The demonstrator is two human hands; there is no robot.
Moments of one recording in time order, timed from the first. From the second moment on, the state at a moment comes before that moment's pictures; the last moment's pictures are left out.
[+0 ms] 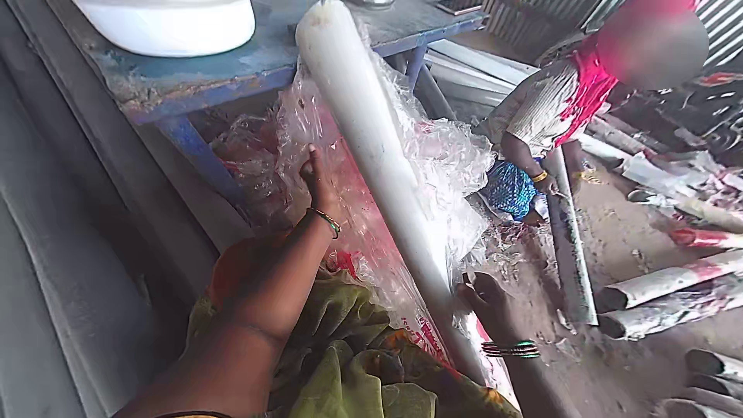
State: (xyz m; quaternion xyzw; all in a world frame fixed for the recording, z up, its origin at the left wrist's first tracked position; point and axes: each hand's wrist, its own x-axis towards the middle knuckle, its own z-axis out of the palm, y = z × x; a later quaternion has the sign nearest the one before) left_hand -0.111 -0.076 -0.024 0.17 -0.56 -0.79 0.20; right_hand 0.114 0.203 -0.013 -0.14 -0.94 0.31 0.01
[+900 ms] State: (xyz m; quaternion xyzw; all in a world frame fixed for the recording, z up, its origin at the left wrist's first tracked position) left_hand -0.146 -0.037 0.131 -0.47 -0.88 0.00 -0.05; right_hand 0.103 0.215 0.000 -0.12 -0.92 0.34 -0.14
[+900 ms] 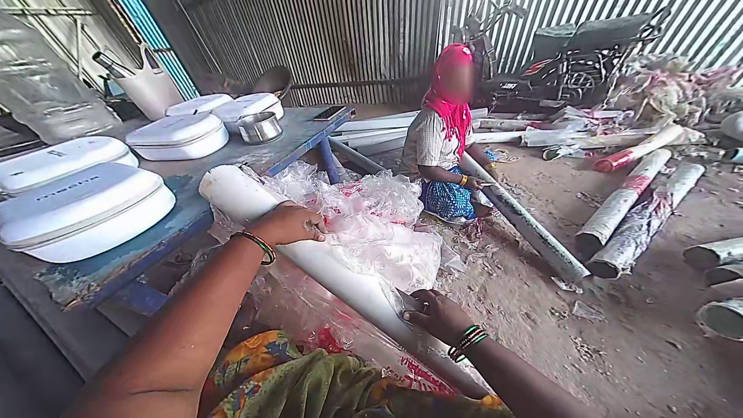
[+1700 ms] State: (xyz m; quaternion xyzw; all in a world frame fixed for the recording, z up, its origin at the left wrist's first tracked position) left_hand -0.155 0.034 0.138 -0.33 -0.92 0.18 -0.05; right_hand 0.098 0.201 0.005 -0.12 -0.93 0.30 -0.18
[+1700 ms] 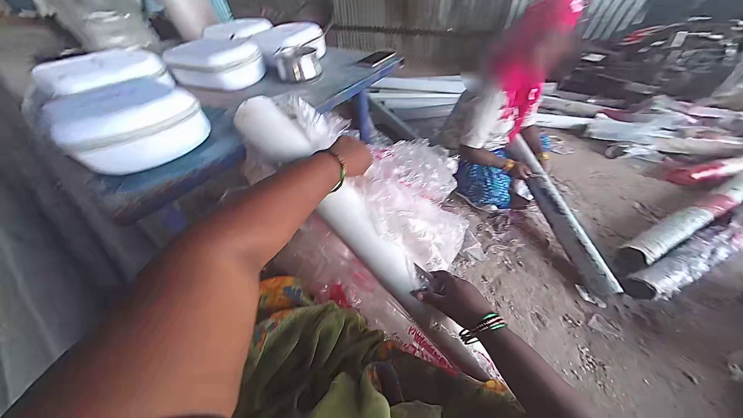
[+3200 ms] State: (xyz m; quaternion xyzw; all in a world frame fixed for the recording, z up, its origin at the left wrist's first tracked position) left_hand -0.089 0.006 0.077 -0.47 -0.88 -0.01 0.02; right_hand 0.101 0.204 0.010 -0.13 -0.92 0.31 -0.18
